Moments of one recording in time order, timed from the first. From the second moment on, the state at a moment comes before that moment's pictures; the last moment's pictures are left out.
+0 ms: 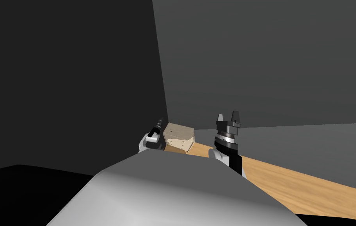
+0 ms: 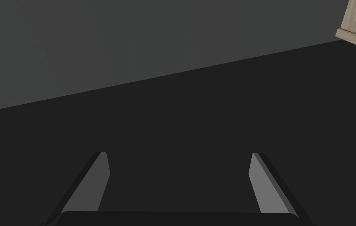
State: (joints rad) left arm 0.16 0.13 -0.01 -1.78 0.02 0.22 -0.05; right arm 0.50 0.02 0.01 -2.38 -0.08 -0.44 0.09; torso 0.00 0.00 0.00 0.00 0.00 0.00
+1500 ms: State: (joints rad) left arm -0.06 0.16 0.00 -1.43 0.04 0.58 -0.11; right arm 0.50 0.02 0.01 -2.38 -0.08 -0.44 0.09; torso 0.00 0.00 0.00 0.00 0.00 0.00
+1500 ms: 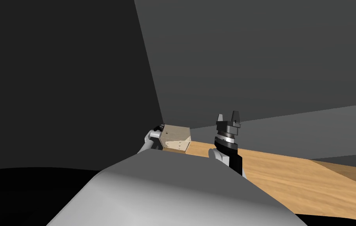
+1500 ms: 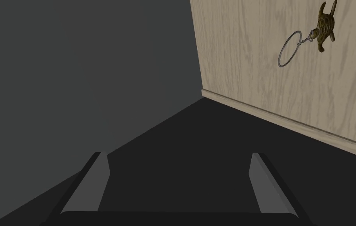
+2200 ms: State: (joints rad) left arm -0.14 0.17 0.01 -1.29 0.04 0.76 -0.14; right arm 0.50 0.02 0.00 -2.38 -0.08 -0.44 0.09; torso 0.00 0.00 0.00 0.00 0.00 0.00
